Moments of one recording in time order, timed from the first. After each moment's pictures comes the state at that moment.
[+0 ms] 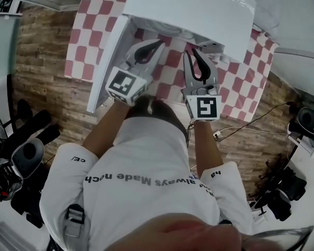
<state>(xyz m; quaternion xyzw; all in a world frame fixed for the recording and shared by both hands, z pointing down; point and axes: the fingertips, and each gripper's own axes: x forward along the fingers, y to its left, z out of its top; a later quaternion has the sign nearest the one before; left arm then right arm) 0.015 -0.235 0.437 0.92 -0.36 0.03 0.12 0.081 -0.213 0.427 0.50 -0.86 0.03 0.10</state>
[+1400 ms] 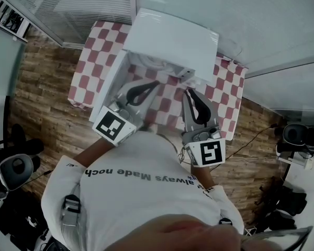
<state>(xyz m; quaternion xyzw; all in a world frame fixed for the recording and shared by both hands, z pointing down) 0.035 -0.118 0.219 0.95 -0.31 -0.02 0.04 0.098 -0.098 0.202 0.48 -0.88 -0.02 0.05</state>
